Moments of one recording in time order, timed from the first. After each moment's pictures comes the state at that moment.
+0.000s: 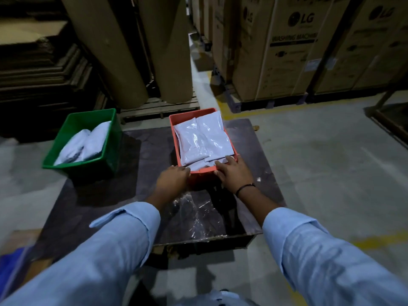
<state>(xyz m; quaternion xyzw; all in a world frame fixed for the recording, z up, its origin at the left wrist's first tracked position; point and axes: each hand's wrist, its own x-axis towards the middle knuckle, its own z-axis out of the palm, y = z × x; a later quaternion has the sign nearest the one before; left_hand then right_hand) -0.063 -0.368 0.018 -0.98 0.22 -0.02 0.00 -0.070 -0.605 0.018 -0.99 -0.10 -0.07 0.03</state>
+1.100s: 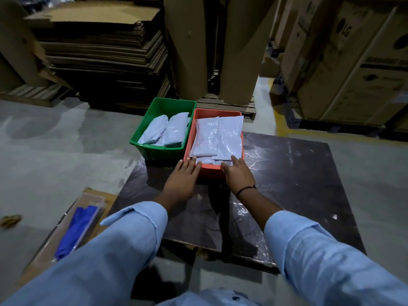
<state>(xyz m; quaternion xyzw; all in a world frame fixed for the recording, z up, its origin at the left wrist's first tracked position) -0.073 -0.141 0.006 -0.99 0.11 0.03 0.03 -0.011 -0.354 0.014 -0.97 -0.22 -0.03 0.03</state>
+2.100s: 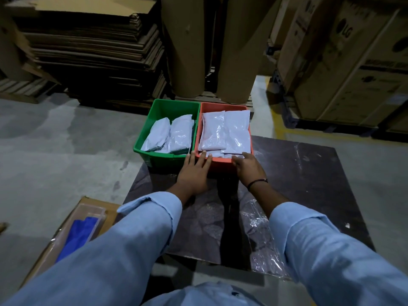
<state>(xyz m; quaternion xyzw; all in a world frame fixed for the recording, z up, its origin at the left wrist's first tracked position) -0.005 -0.120 0.006 -0.99 0.10 0.08 -0.01 0.047 -0.327 0.016 -0.98 -0.15 -0.03 0.12</state>
